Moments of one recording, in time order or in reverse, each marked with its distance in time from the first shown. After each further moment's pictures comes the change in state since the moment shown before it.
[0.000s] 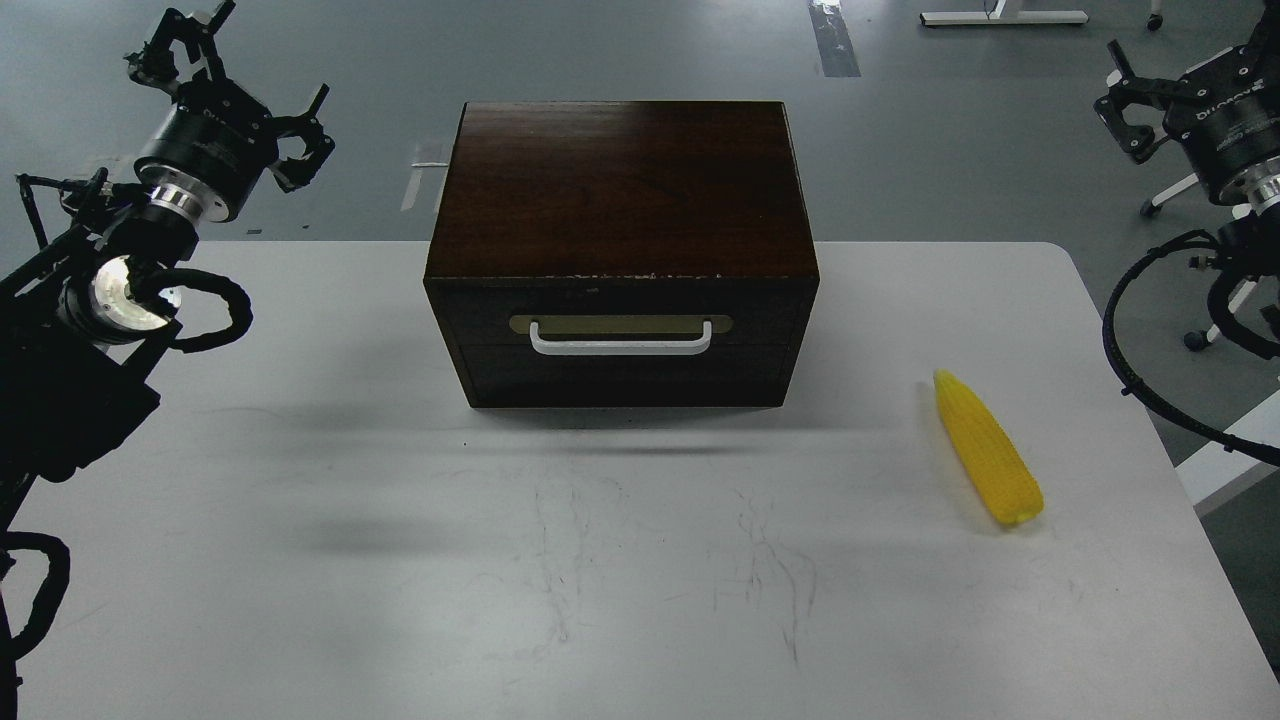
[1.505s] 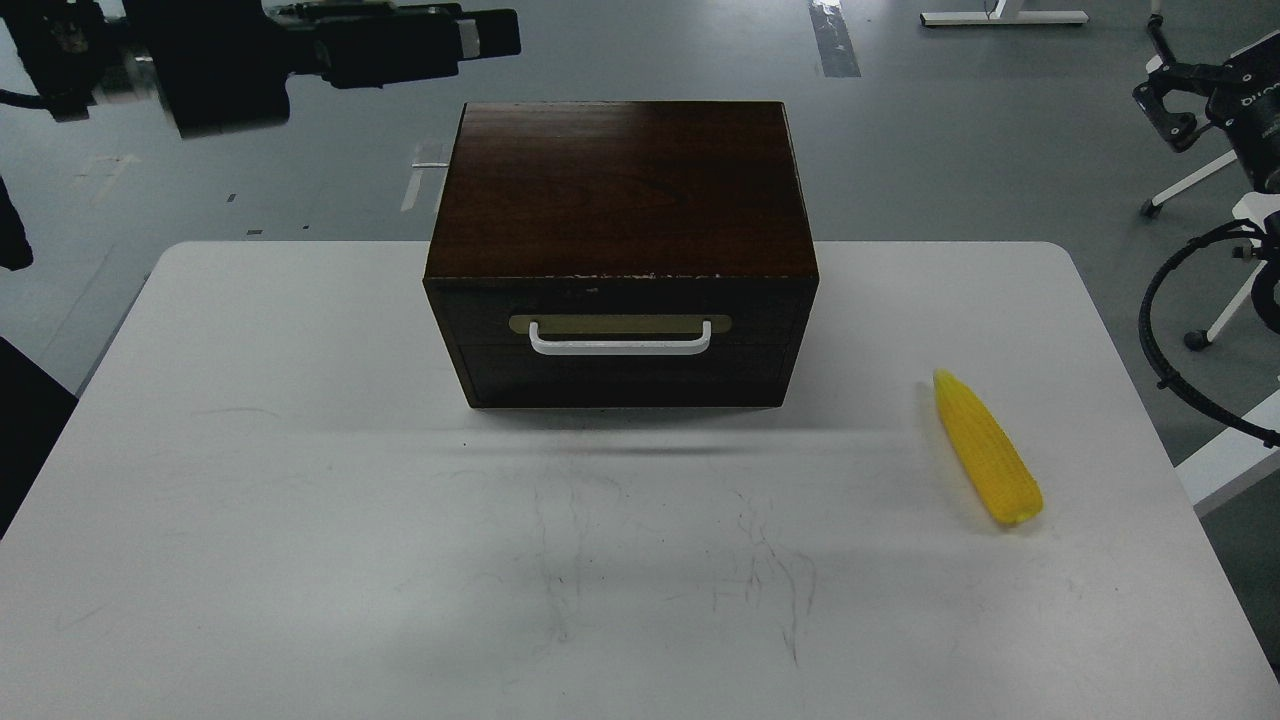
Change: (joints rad) left arm -0.261 0.514 0.048 -1.080 1.571 0.000 -0.042; right arm 0.004 -0.059 0.005 0.007 0.001 0.000 -0.013
